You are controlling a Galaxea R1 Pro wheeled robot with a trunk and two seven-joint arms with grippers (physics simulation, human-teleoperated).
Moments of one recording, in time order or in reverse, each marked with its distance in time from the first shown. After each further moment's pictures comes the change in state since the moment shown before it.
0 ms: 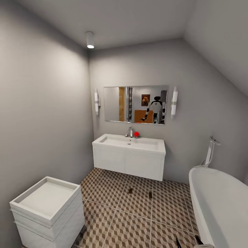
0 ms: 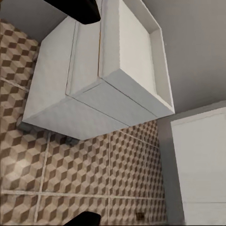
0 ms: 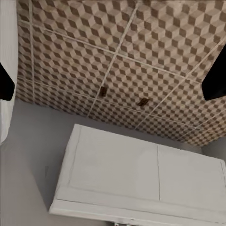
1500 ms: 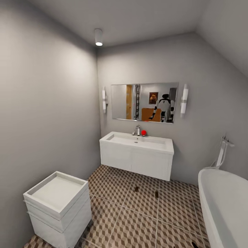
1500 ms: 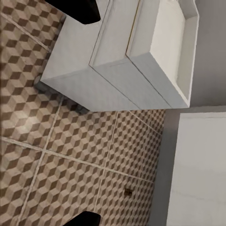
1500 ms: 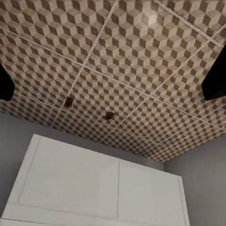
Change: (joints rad) left arm 0.000 -0.043 0.490 0.011 -0.002 -0.001 -0.503; right arm 0.029 -0.002 -0.002 0.000 -0.011 0.020 0.115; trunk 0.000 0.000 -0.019
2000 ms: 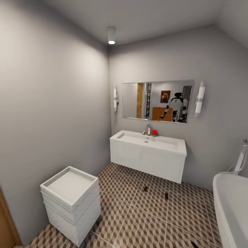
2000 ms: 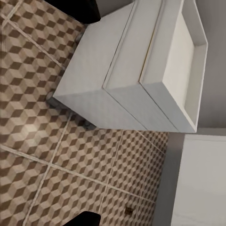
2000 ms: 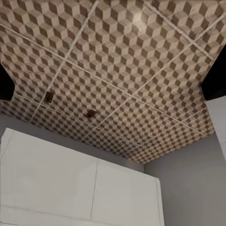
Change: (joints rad) left arm 0.000 -0.007 0.000 0.001 0.000 0.000 0.000; right arm 0.000 0.000 0.000 0.000 0.000 0.000 -0.001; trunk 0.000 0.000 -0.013
